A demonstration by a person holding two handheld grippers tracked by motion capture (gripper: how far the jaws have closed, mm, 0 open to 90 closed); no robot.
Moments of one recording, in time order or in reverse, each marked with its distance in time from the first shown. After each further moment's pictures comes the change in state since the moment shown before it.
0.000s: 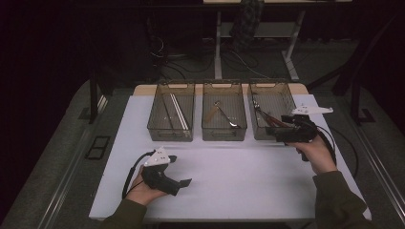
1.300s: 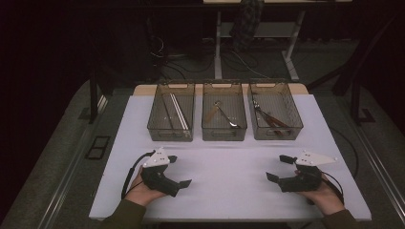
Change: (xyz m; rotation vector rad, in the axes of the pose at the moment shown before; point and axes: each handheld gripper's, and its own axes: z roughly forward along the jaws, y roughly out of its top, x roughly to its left) left arm -0.002 0.000 -0.003 -0.009 -0.011 0.012; right arm 0.051 -0.099 -0.038 0.007 0.138 -0.080
